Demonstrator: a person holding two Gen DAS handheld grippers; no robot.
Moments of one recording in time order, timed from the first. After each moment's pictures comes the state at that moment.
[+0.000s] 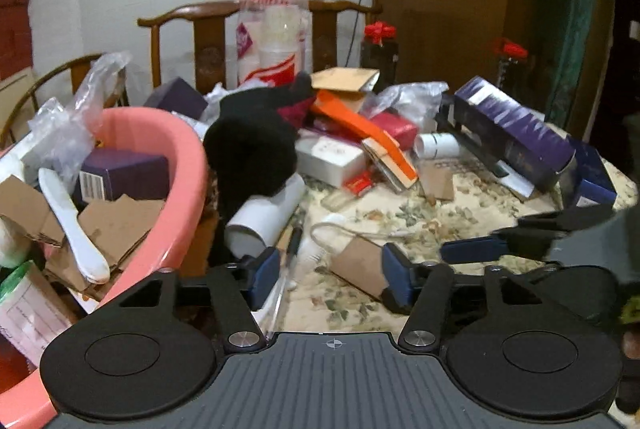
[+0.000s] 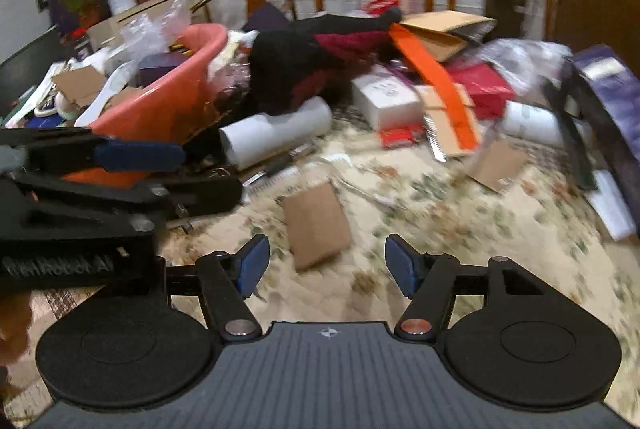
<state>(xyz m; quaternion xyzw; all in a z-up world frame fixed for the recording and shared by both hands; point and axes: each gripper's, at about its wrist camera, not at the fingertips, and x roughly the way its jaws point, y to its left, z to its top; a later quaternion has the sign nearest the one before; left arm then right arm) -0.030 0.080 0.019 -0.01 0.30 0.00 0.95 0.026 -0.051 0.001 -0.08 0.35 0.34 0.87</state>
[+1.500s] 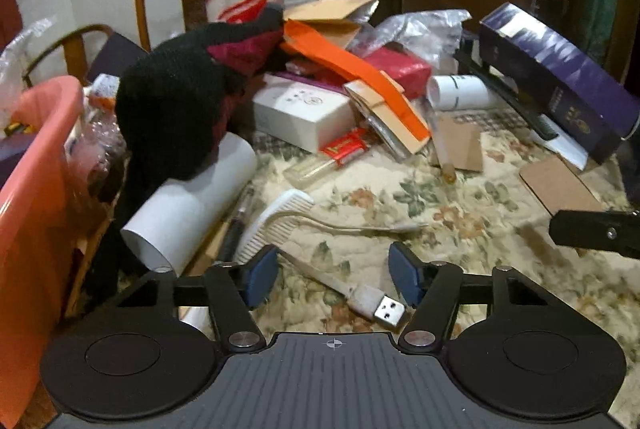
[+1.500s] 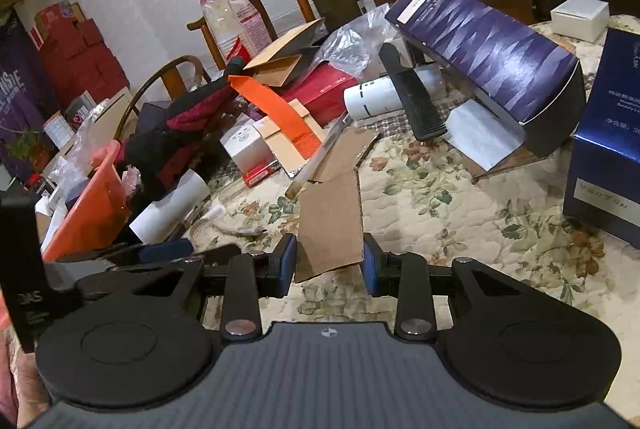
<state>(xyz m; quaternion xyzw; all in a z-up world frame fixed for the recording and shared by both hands) 0.063 0.034 -0.034 0.01 0.37 0.04 0.93 0.059 -0.173 -0.013 0.14 0.37 0.24 0.89</state>
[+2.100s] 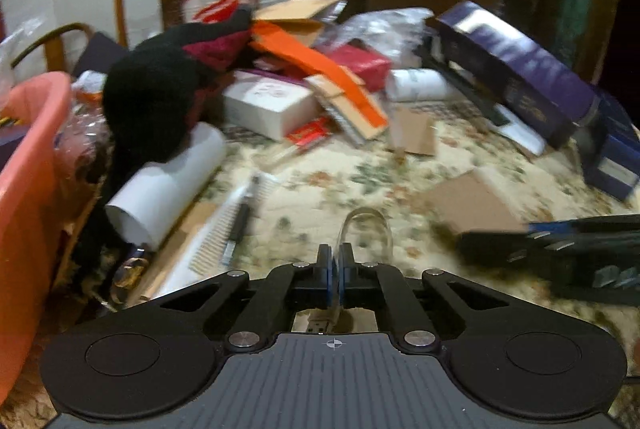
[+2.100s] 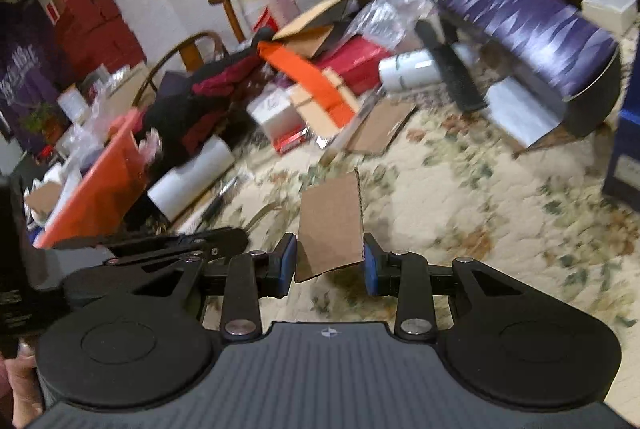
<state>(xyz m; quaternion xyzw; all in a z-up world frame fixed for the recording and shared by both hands) 0.038 0.019 -0.028 0.01 0.38 -0.01 0.93 0.050 -0.149 -0.021 0.12 0.39 0.28 0.87</state>
